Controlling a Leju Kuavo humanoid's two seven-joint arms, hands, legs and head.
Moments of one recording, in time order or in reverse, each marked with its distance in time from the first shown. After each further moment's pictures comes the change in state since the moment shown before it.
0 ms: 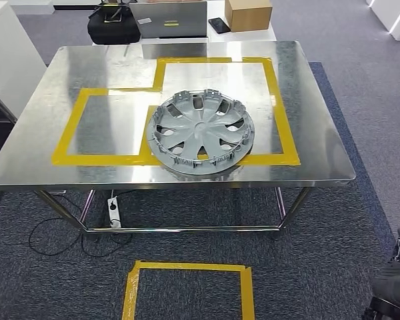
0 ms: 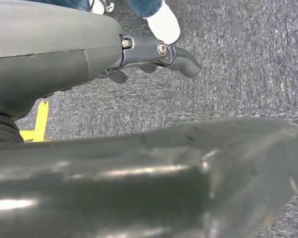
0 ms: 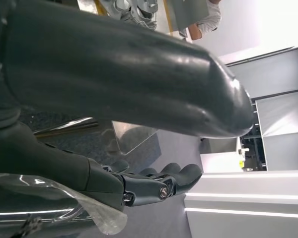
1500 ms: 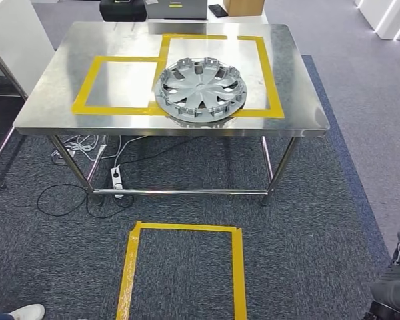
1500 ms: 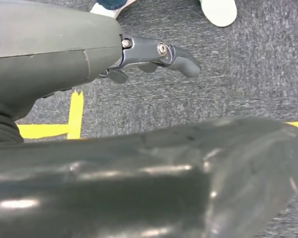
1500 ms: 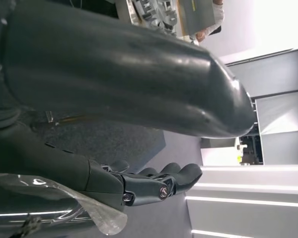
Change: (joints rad) left arm -0.001 -0.009 0.004 0.000 -0.002 0.001 -0.025; right arm 0.004 0.026 -0.027 -0.010 0.026 0.033 0.011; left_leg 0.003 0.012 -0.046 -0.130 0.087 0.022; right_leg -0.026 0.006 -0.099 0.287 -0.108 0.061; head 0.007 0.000
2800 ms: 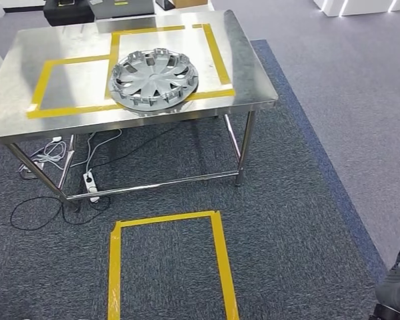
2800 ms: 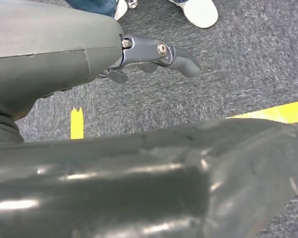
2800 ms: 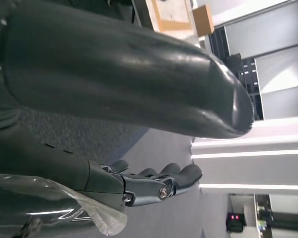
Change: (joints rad) left arm 0.001 -0.001 0.001 0.000 -0.017 0.023 0.007; right arm 0.002 0.018 -0.014 -0.006 0.004 0.016 0.014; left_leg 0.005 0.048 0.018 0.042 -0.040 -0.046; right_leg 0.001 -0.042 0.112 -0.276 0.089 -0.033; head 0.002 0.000
